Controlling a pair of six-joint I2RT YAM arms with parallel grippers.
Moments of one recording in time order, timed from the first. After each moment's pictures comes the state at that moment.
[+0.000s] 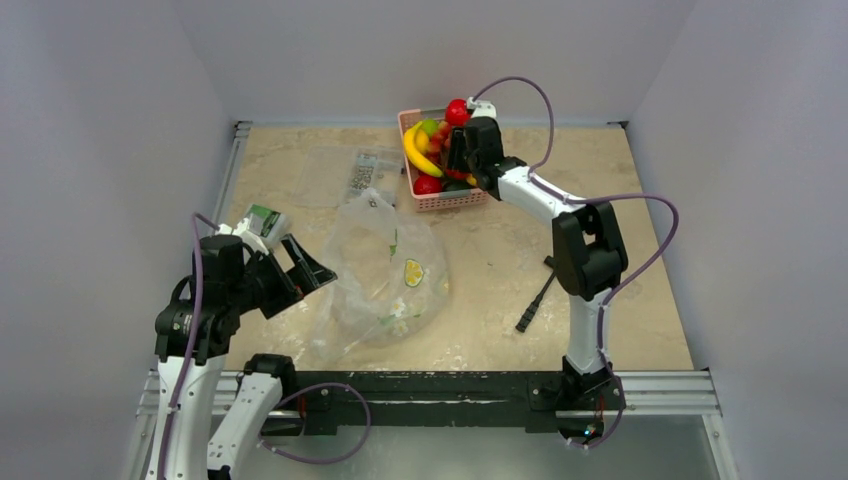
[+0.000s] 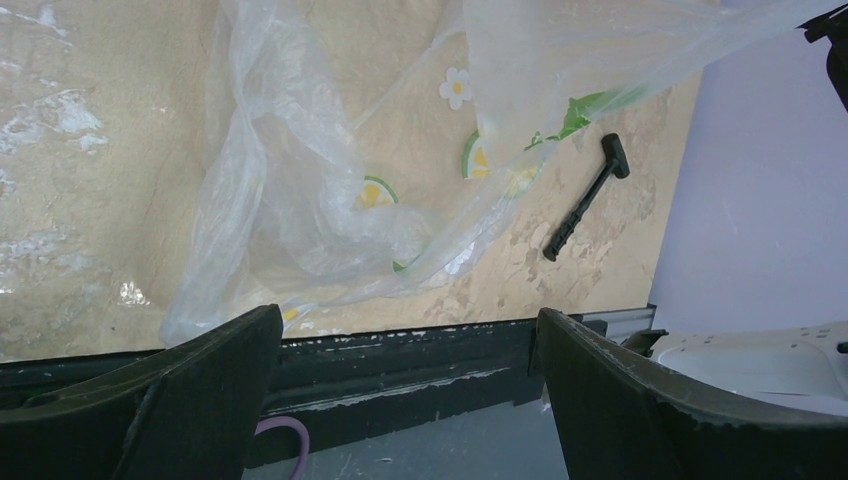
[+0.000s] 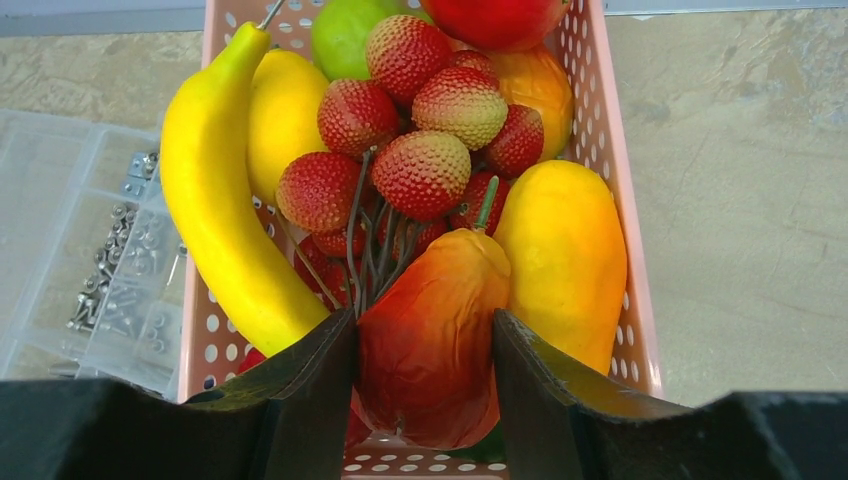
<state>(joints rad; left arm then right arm) -0.08 0.63 1.02 -1.15 0.34 -0.67 0.44 2.03 1.58 -0.05 0.22 0.33</state>
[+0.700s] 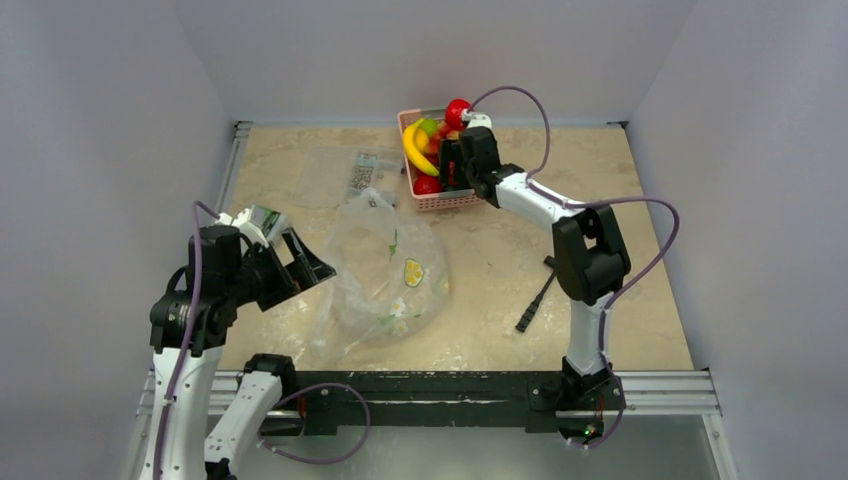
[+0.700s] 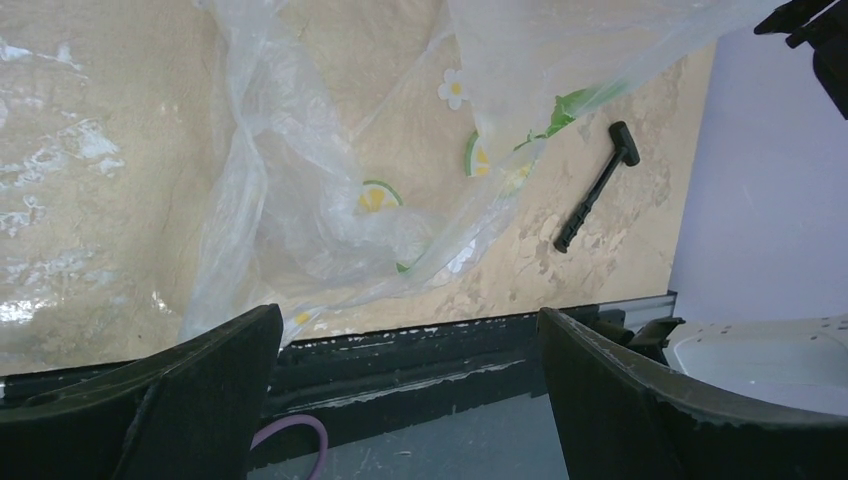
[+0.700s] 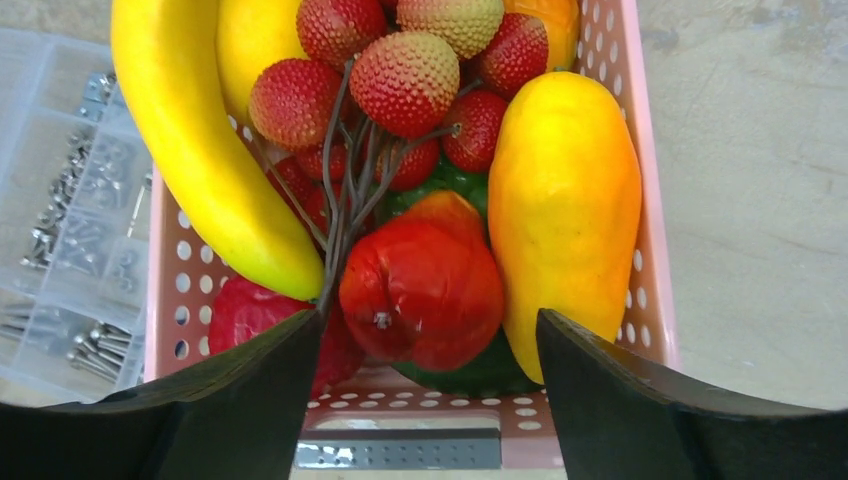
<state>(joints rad) -0.08 0.67 1.09 -1.17 0.35 -0.61 0.47 1.99 1.51 -0.08 0.23 0.32</state>
